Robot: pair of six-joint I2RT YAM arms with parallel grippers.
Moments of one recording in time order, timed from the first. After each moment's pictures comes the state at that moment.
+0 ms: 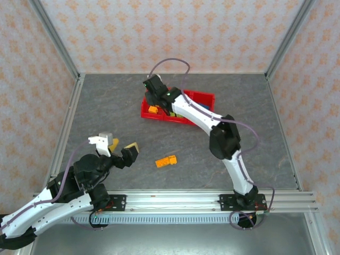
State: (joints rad) left arm -0.95 0.29 0.60 -0.59 -0.48 -0.57; right arm 0.77 2.26 2.14 -0.65 0.25 0.35
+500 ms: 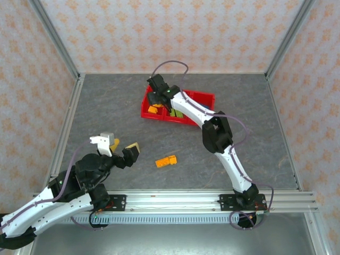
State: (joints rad) left arm -0.95 0.31 0.59 -0.59 -0.48 -0.57; right arm 0.71 2.42 2.25 -0.67 0.19 0.28
